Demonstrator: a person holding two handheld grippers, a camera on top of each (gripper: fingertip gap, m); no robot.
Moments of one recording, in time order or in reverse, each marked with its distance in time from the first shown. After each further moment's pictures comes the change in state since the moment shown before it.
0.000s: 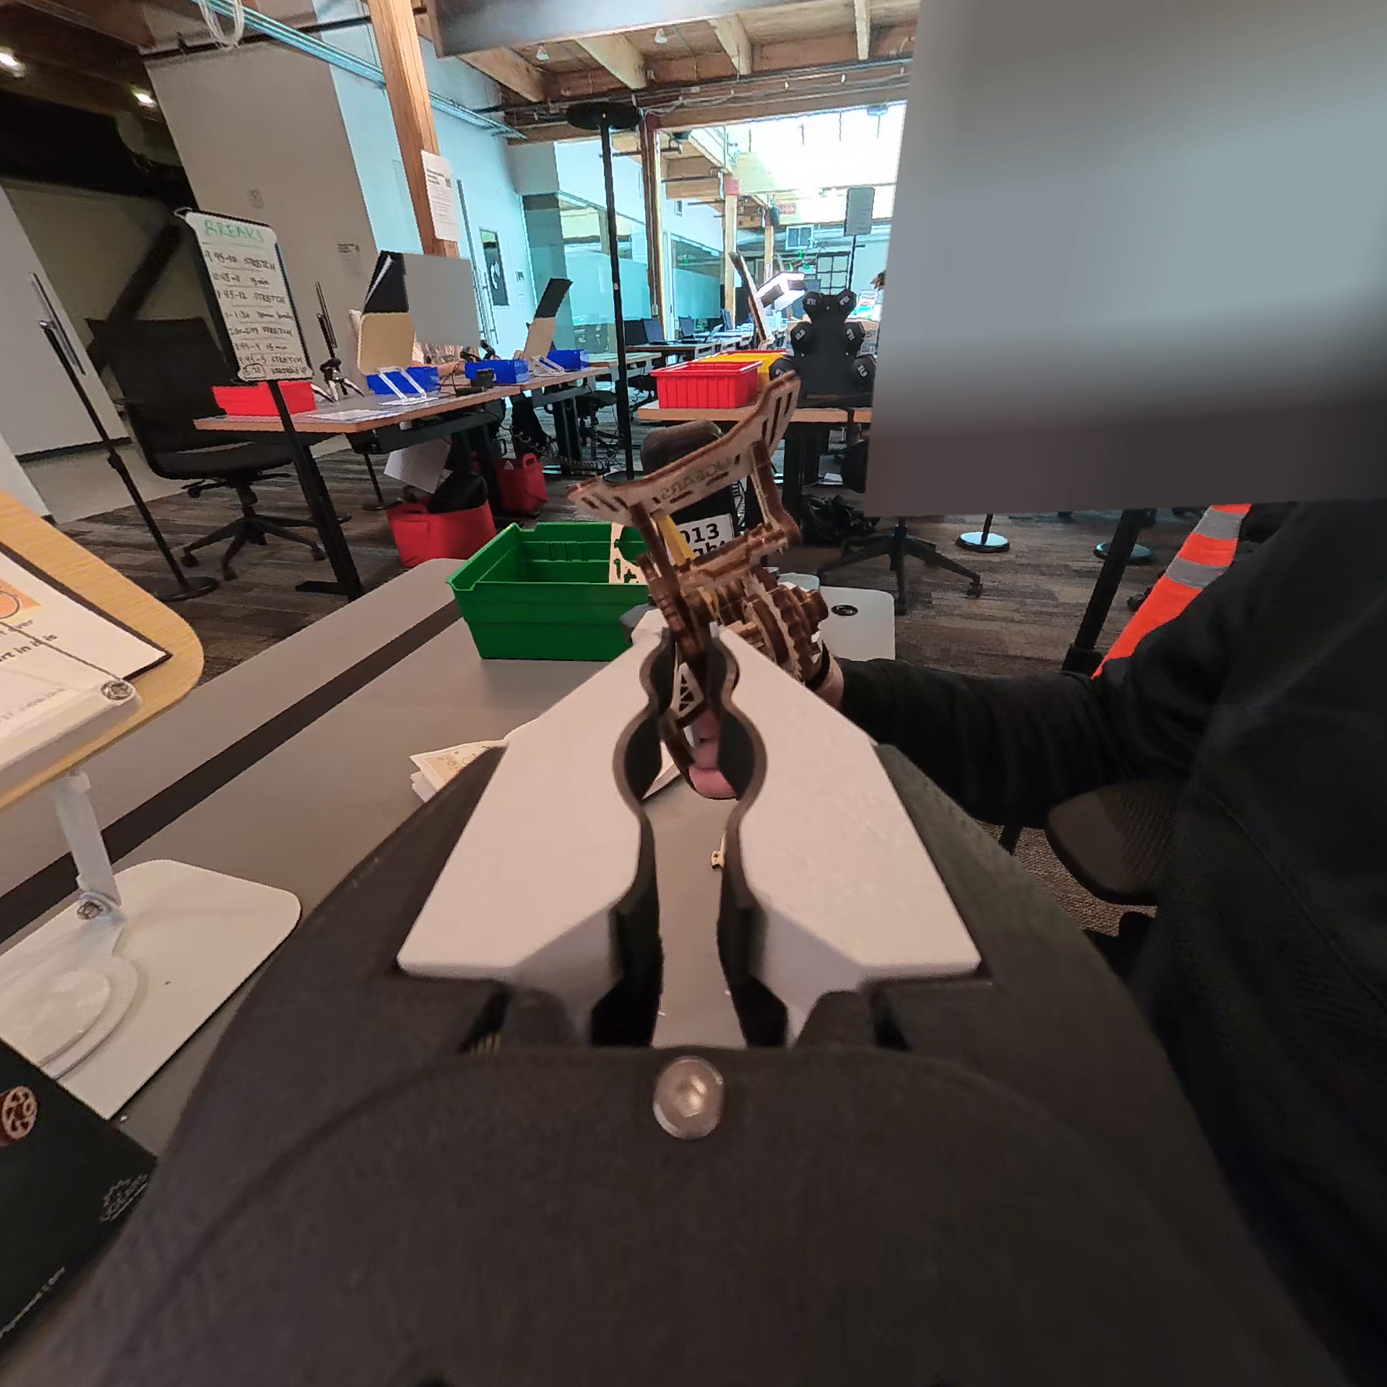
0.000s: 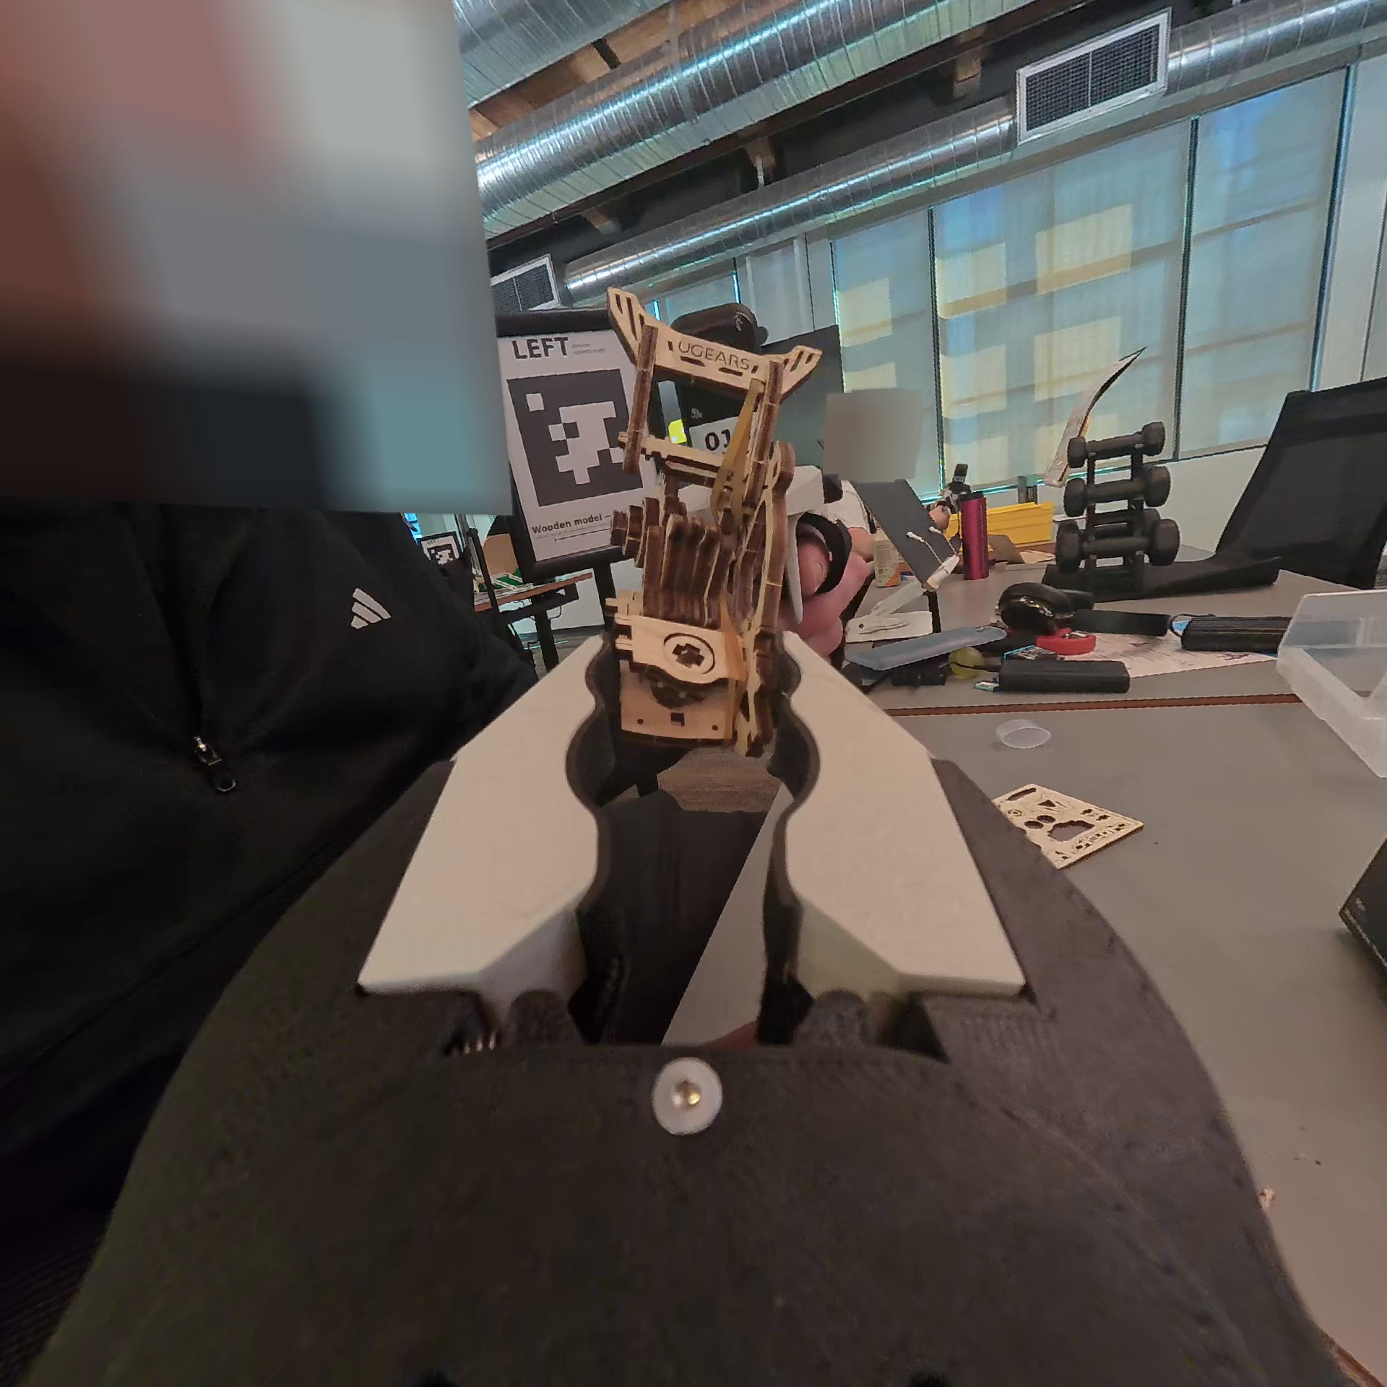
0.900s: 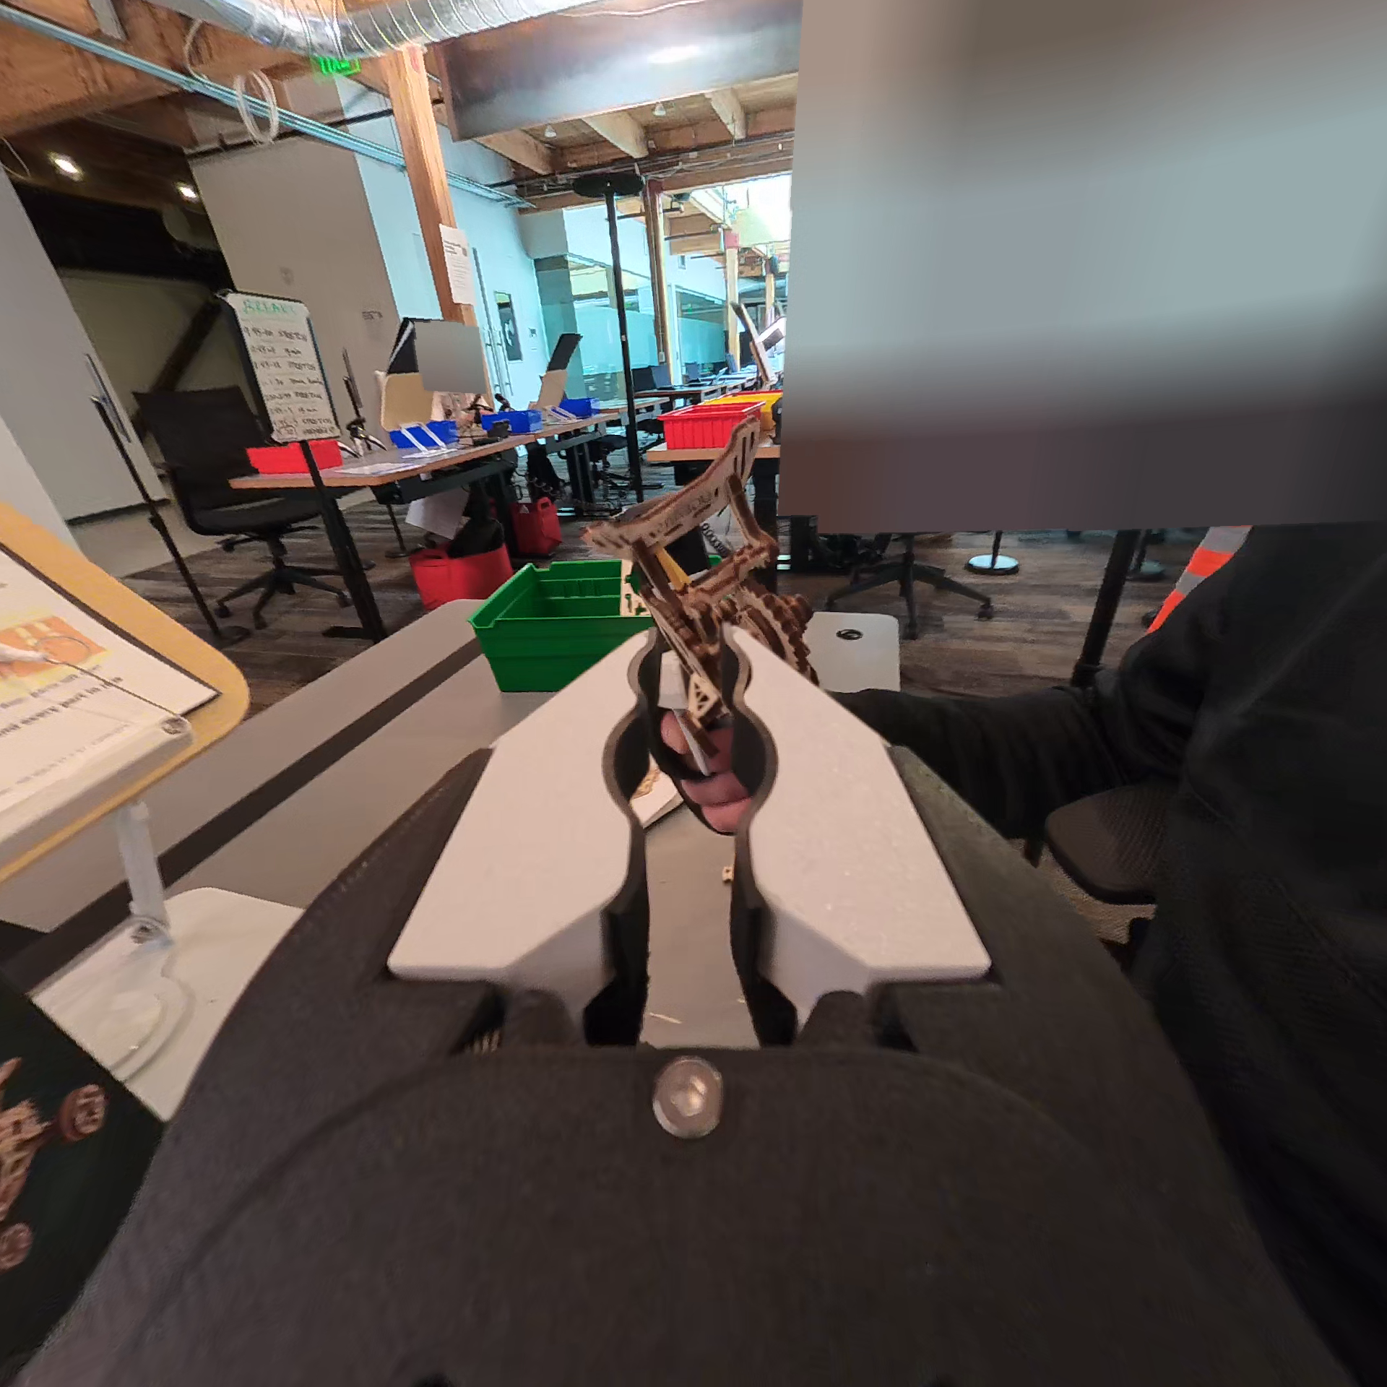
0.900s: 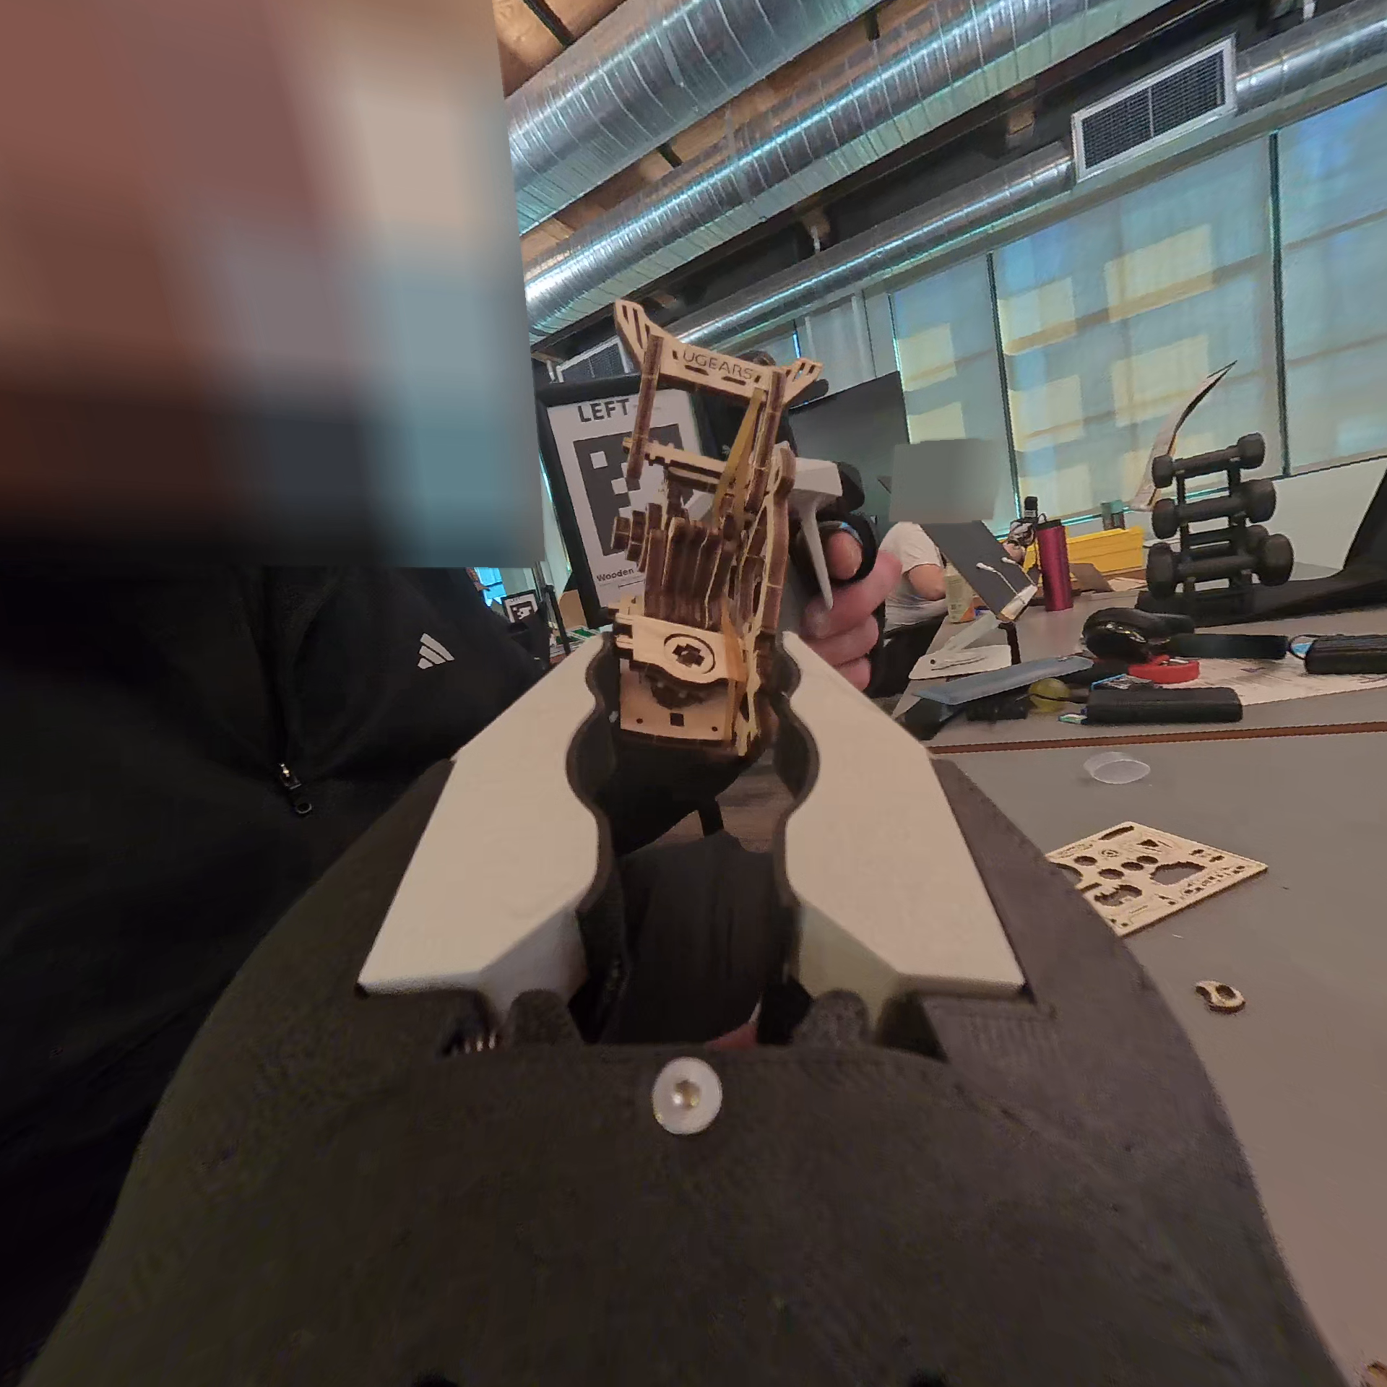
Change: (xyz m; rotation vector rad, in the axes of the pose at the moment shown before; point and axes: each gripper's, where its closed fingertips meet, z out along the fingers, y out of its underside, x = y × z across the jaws) left arm 0.005 -0.014 -0.020 0.055 -0.009 0.046; right arm -0.005 -0.001 0.002 0.080 -0.095 0.086
